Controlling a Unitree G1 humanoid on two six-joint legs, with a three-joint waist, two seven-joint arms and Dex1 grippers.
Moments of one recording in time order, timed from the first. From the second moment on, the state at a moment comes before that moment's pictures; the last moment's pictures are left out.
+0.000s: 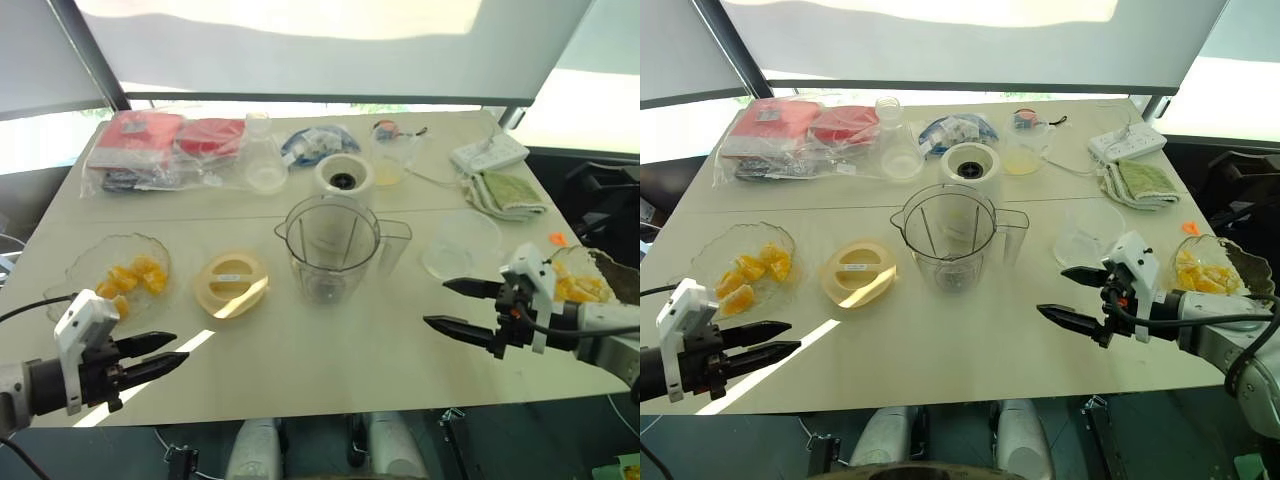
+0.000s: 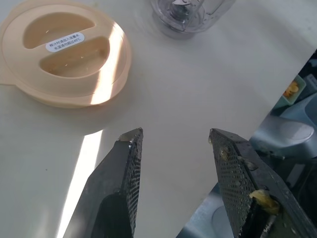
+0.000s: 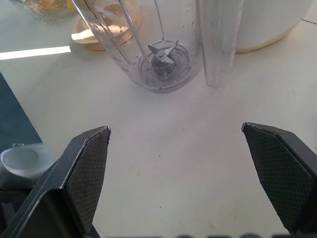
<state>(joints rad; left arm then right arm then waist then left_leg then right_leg) 0.49 0.90 0.64 -0.56 -0.77 0.79 -1.00 0.06 -0.91 -0.33 -0.54 0.75 0.87 0.86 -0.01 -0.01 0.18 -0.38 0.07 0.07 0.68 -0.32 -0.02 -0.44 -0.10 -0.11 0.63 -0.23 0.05</state>
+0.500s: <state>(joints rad) 0.19 0.82 0.73 -0.47 -0.86 0.90 -0.66 0.02 -0.99 -0.35 -0.52 0.76 0.87 0.92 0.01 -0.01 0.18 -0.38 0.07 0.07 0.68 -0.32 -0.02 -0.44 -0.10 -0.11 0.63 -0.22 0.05</state>
